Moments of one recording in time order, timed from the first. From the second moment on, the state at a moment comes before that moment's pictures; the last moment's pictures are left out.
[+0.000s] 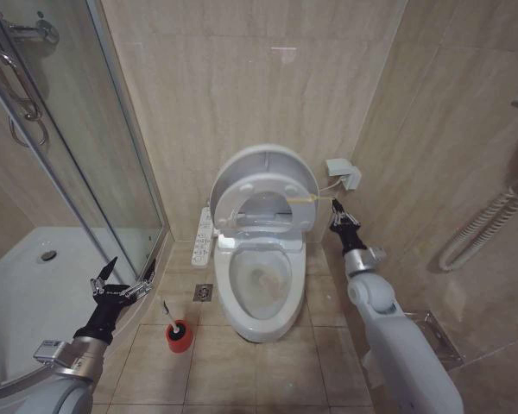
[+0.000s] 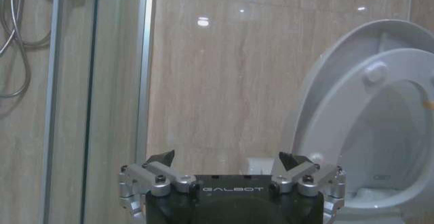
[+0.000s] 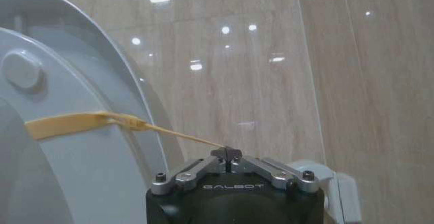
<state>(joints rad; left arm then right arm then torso) 1.51 -1.24 -0.78 -2.11 -0.47 -0.06 0.17 -0.84 1.23 0.46 1.56 0.43 0.19 0.03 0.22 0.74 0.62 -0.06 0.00</state>
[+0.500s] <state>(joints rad) 1.51 -1.24 -0.78 -2.11 -0.47 -0.06 0.17 -0.59 1.26 0.36 1.35 0.44 0.20 0.06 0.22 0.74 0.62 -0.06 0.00</state>
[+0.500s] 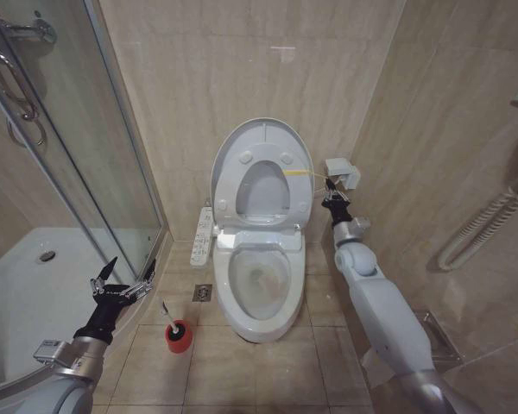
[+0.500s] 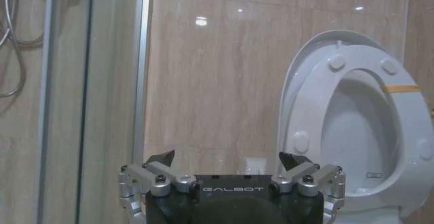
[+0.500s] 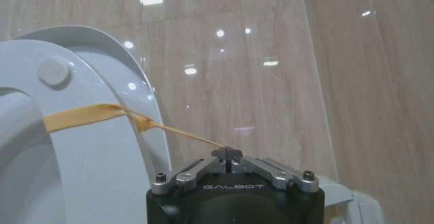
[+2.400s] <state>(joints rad) 1.51 -1.24 -0.78 -2.11 -0.47 -0.06 0.17 -0.24 1.33 0.26 1.01 0.39 0.24 0.03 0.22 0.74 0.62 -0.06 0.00</state>
